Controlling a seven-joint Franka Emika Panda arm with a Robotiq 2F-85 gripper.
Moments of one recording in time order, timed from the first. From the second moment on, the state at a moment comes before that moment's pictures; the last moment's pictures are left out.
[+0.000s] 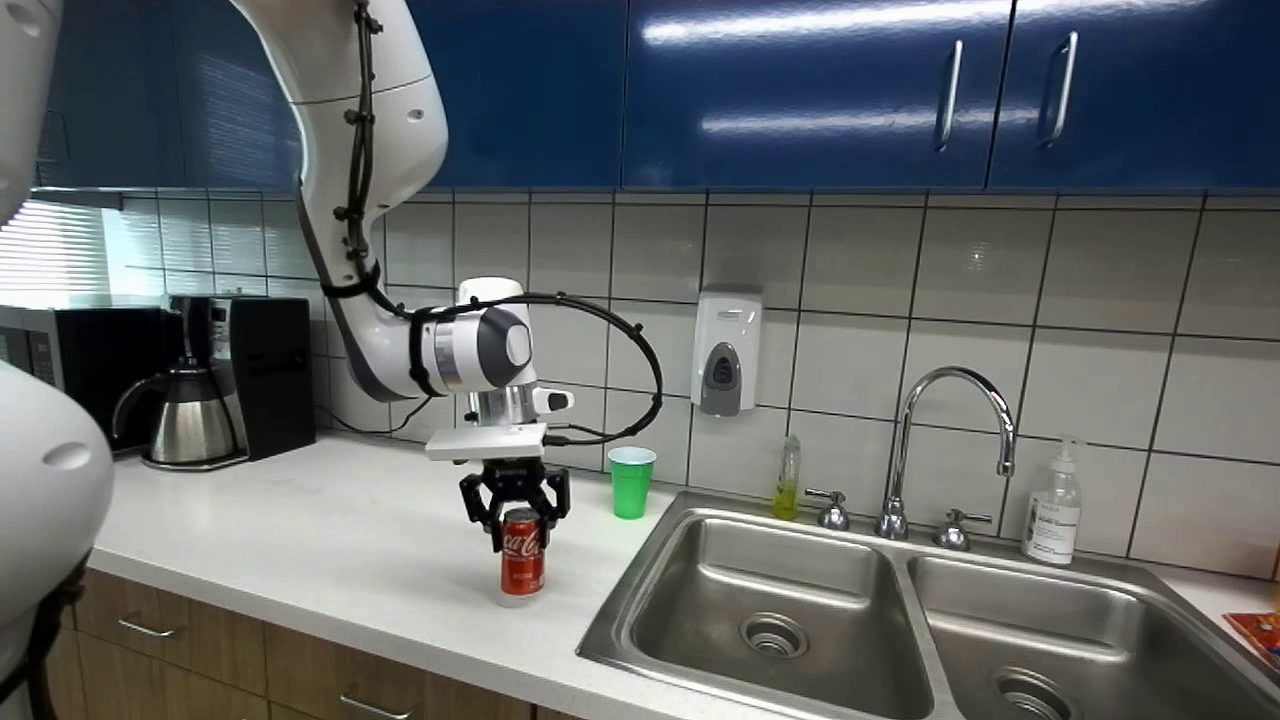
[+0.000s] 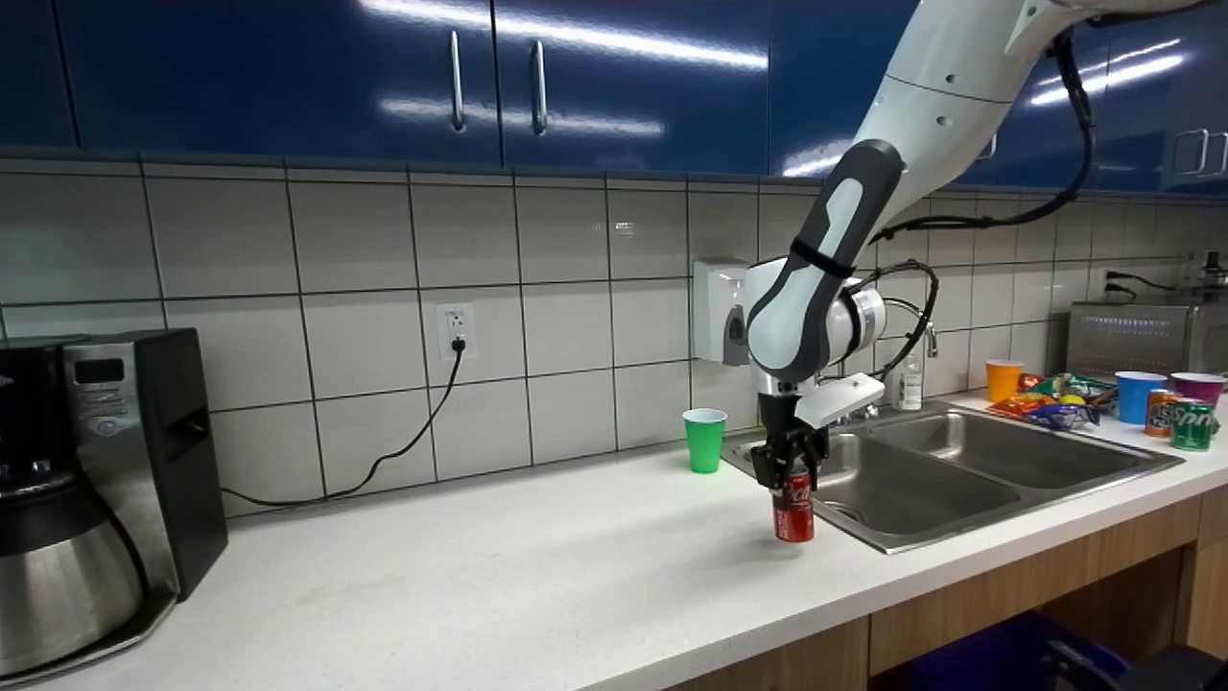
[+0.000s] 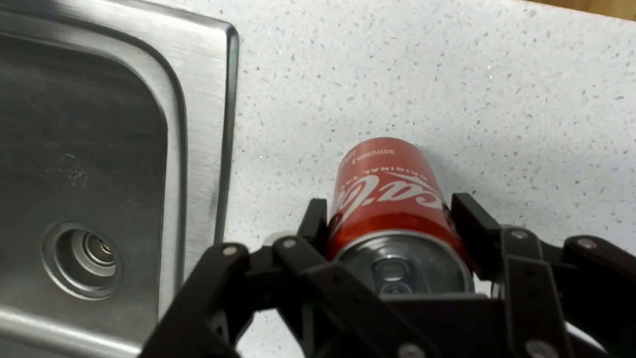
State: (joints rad) arm 0.01 0.22 -0.05 -2.38 -0.28 2.61 -0.04
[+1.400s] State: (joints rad) arm 0.03 0.27 -0.07 -2.38 -0.30 2.67 0.00
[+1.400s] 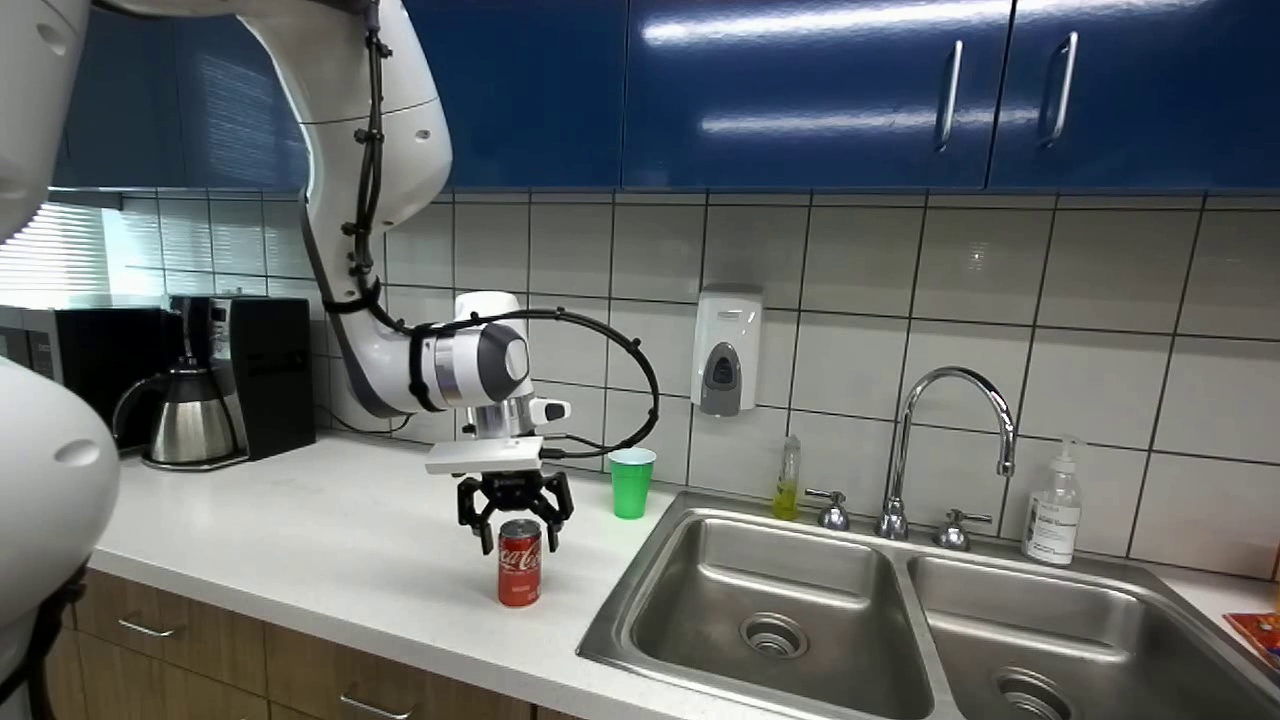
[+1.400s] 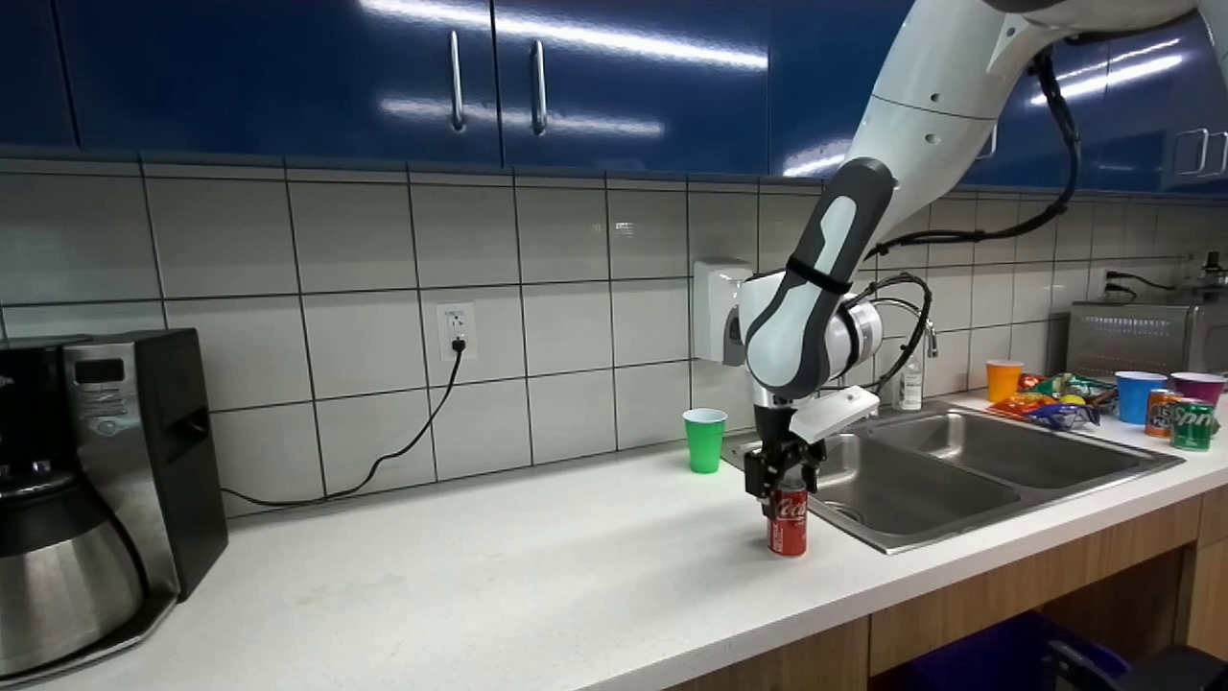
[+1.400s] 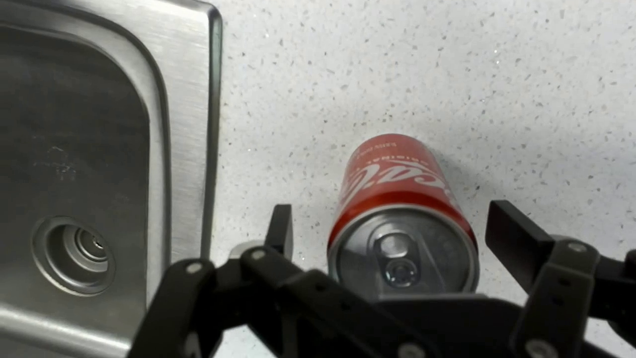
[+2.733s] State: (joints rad) arm 0.04 -0.02 -0.07 -2.44 -0.32 2.51 0.00
